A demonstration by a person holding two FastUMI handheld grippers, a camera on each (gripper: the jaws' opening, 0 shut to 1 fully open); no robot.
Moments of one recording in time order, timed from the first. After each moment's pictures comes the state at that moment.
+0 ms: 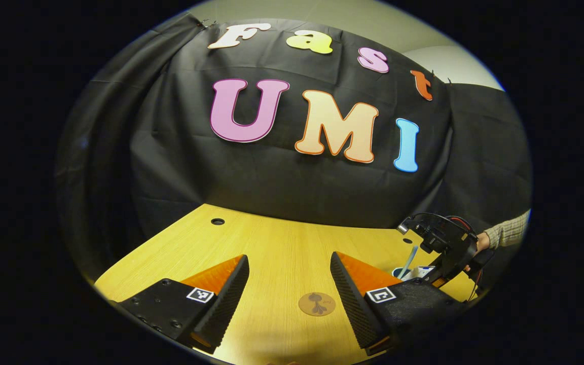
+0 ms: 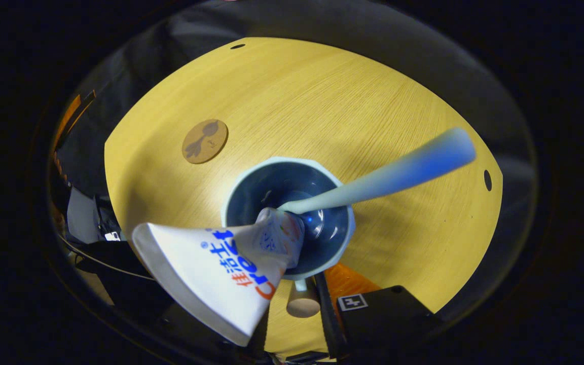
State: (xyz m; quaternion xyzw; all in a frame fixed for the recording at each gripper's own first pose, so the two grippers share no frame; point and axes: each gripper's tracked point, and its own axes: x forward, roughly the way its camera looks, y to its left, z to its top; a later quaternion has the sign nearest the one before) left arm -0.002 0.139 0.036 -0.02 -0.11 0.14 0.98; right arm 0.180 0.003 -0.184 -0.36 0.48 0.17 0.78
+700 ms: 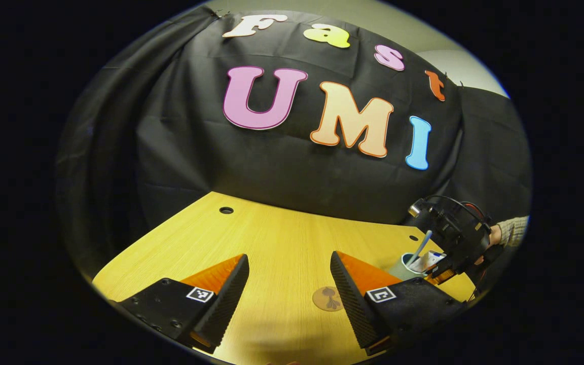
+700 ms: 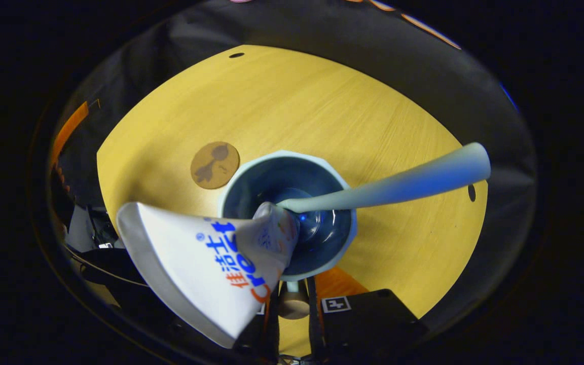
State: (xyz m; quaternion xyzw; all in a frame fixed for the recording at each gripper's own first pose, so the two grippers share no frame) left arm -0.006 0.180 0.021 -0.05 -0.09 0.15 0.98; right arm 0.191 0.053 -0.139 -0.36 0.44 0.16 0.81
